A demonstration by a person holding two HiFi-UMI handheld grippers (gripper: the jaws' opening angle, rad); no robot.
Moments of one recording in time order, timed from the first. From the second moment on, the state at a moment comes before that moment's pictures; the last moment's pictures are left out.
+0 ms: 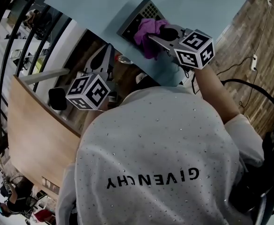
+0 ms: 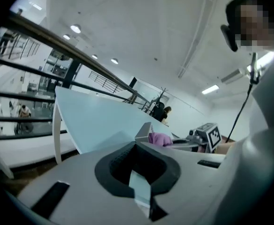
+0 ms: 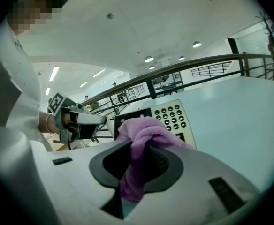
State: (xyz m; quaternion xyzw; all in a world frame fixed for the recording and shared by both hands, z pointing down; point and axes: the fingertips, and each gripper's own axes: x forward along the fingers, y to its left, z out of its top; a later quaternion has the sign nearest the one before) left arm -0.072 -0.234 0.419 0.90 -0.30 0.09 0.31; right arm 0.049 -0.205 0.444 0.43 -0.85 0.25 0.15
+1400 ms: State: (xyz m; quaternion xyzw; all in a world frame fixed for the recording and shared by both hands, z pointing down) left arm -0.080 -0.159 0.412 0.80 -0.47 -0.03 0.38; right arm 0.116 -0.210 0.444 0.38 -0.86 0.31 0.14
